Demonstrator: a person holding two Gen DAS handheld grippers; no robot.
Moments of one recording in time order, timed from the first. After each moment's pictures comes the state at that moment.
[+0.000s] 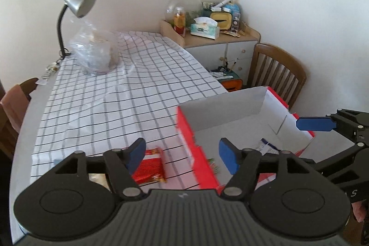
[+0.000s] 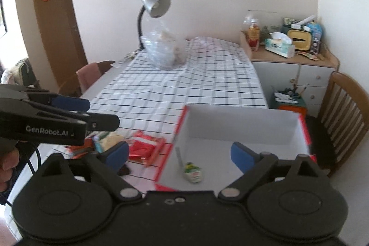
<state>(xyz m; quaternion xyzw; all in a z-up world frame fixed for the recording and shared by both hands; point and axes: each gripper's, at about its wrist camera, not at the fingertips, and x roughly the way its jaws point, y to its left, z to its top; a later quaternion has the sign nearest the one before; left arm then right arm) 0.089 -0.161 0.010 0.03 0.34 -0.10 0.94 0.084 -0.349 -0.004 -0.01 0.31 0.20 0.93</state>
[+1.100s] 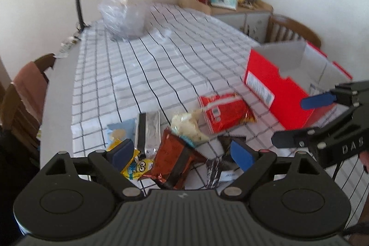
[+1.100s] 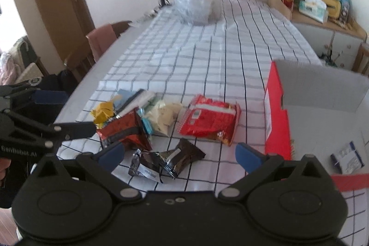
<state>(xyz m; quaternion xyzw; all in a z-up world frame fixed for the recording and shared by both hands) 0.088 0.029 -0.074 0.07 0.38 -0.14 0.91 0.109 -0.175 -0.085 -0.01 0.41 0.19 0.89</state>
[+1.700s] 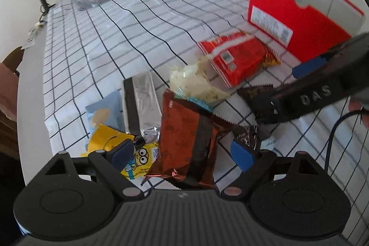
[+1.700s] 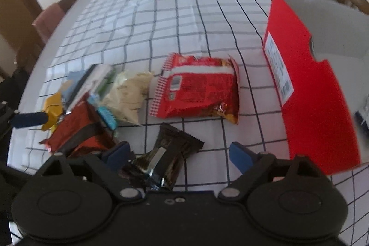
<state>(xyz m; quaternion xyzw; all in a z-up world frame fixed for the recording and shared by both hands) 0.147 0.025 -0.152 0.16 0.47 -0.18 0.85 0.176 -0.144 -0.160 0.04 0.51 0.08 0.86</state>
